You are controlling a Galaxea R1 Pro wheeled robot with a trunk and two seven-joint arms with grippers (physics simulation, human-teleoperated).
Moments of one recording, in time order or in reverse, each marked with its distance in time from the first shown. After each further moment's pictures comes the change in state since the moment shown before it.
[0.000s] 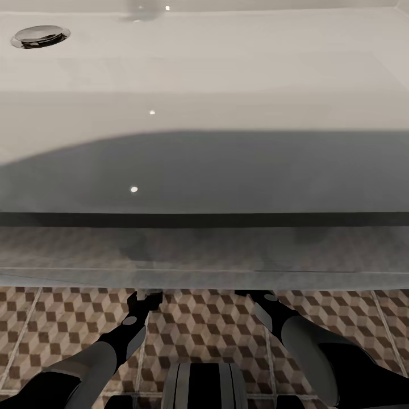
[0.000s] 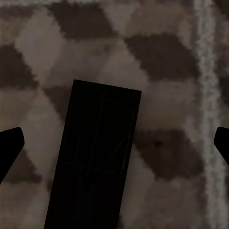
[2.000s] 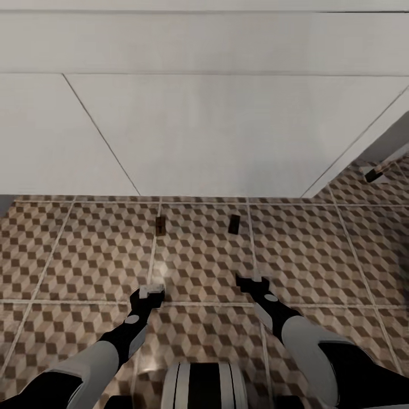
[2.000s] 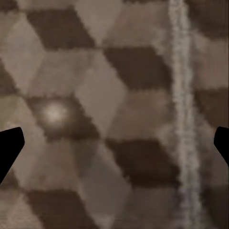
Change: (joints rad) left arm 0.000 -0.011 -0.003 -0.017 -0.002 -0.005 -0.001; right arm 0.000 -0.002 0.001 0.000 0.001 -0.024 0.000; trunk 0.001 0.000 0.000
